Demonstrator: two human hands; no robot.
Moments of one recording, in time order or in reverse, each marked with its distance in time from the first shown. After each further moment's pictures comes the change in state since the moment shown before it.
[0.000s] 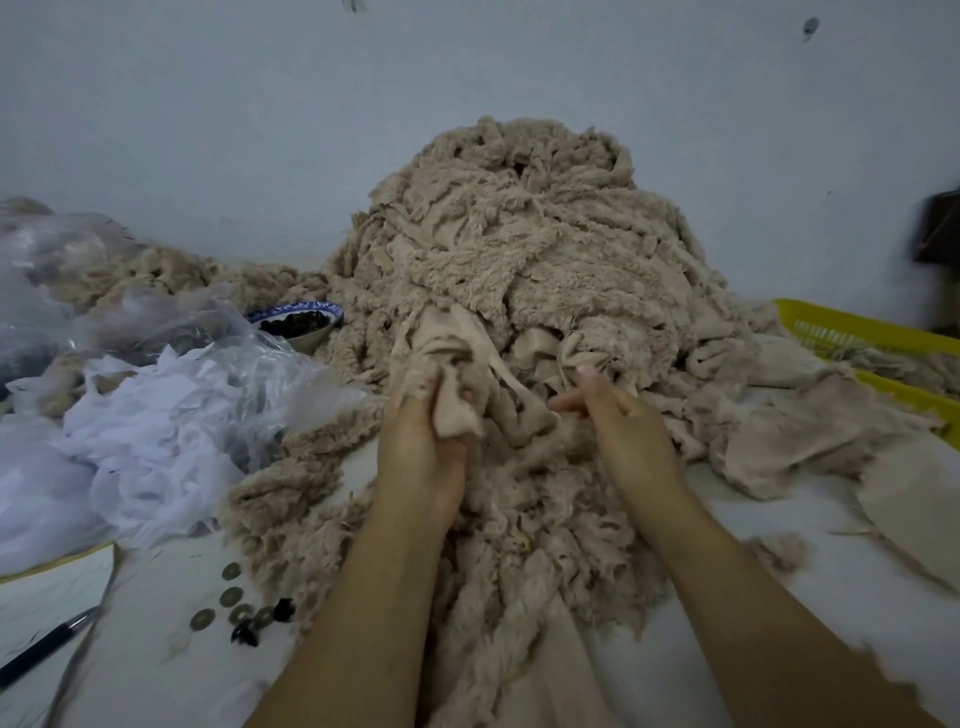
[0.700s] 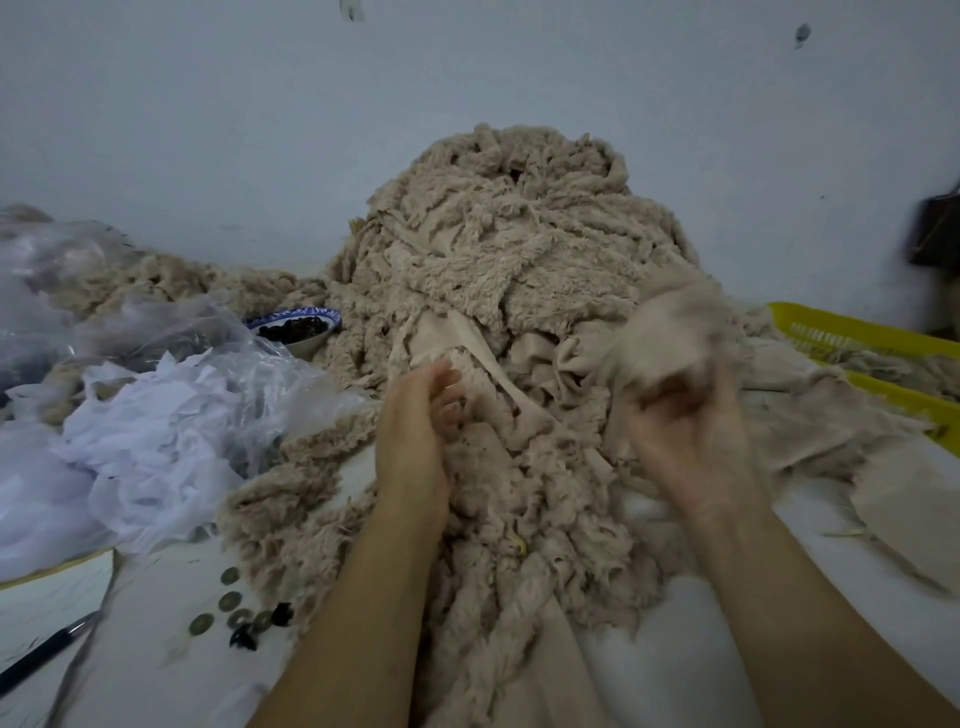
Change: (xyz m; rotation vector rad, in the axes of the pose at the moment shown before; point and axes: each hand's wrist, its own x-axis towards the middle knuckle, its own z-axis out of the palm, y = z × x) left_hand 0.002 -0.004 -0.005 0.478 0.069 0.209; right_hand 0.018 -0.002 -0.036 1.368 -0.090 0.181
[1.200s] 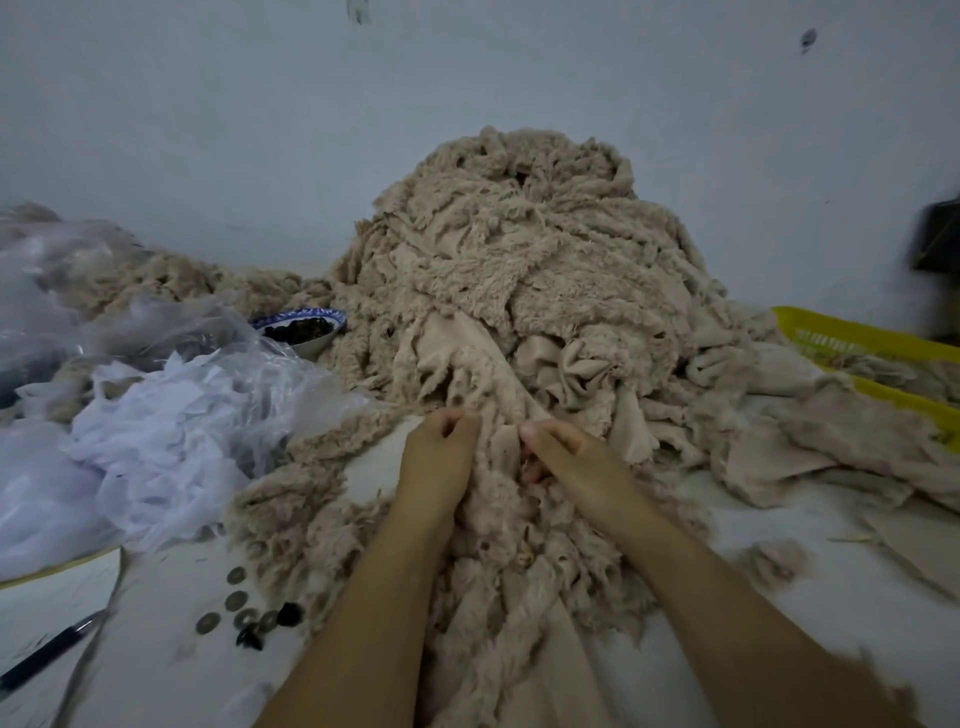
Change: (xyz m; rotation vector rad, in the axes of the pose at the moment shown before) left_hand 0.001 -0.012 -0.006 0.609 -0.058 -0.098; right_hand -0.006 0.062 -0.013 -1.400 -0.109 0.087
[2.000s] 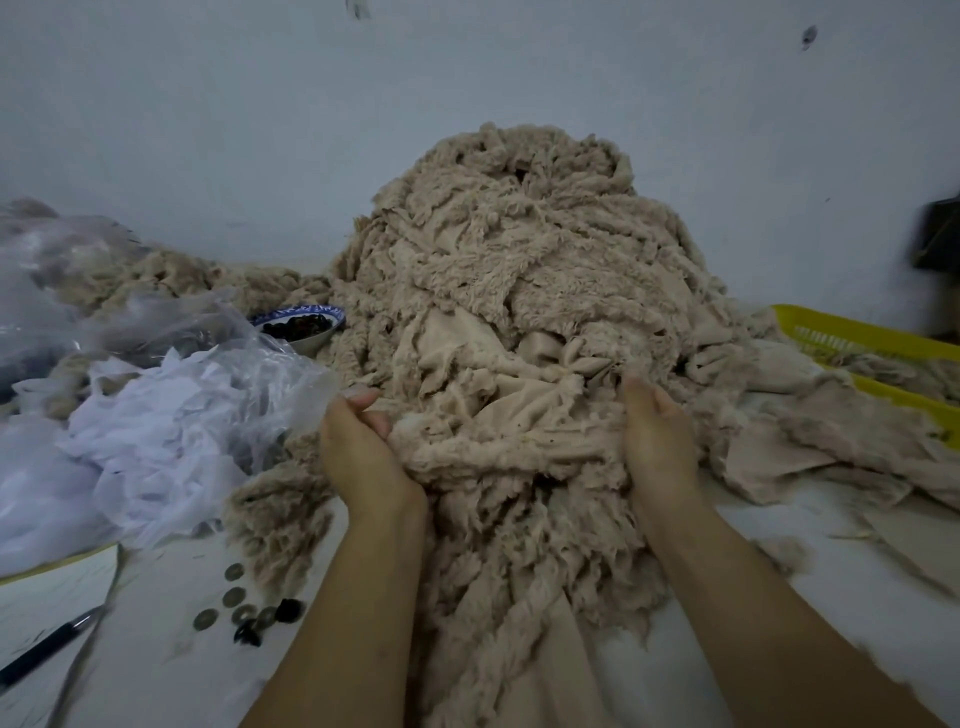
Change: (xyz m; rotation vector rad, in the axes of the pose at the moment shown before) left_hand 0.016 0.004 -0.022 -0.768 0.541 -0.038; right_hand 0.009 -0.009 -0.029 0.304 0.587 0.097
